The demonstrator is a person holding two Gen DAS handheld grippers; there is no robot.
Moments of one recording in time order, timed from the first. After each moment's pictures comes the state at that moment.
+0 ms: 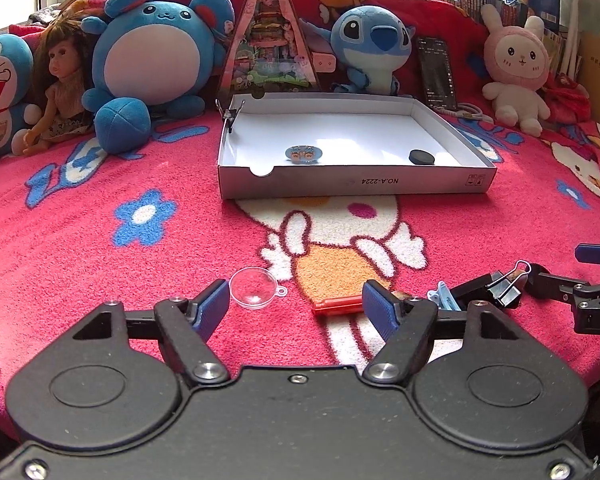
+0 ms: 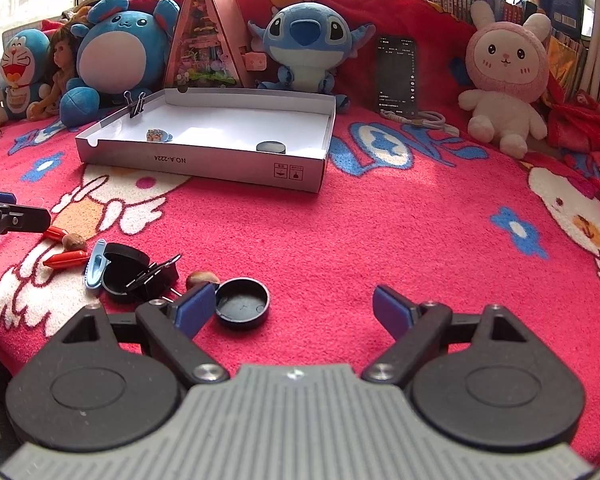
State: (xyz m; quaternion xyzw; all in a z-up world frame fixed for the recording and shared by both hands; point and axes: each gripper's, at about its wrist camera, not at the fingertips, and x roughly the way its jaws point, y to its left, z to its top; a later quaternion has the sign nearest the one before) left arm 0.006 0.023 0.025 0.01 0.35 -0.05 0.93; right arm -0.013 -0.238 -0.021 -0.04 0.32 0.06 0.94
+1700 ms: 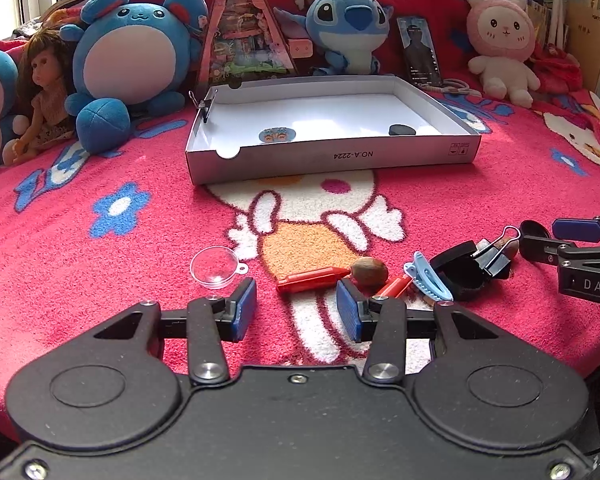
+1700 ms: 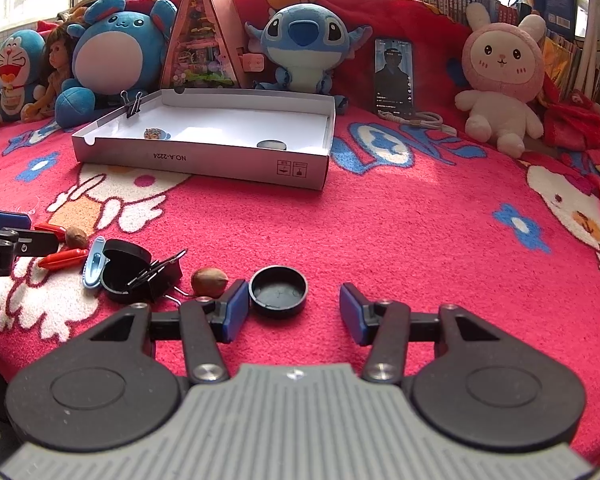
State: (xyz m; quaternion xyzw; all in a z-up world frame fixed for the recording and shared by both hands) left arm -0.002 -0.009 0.008 0.04 0.36 -0.06 0.93; right arm -0.013 -0.228 -0.030 -0.04 0.31 0.05 0.95
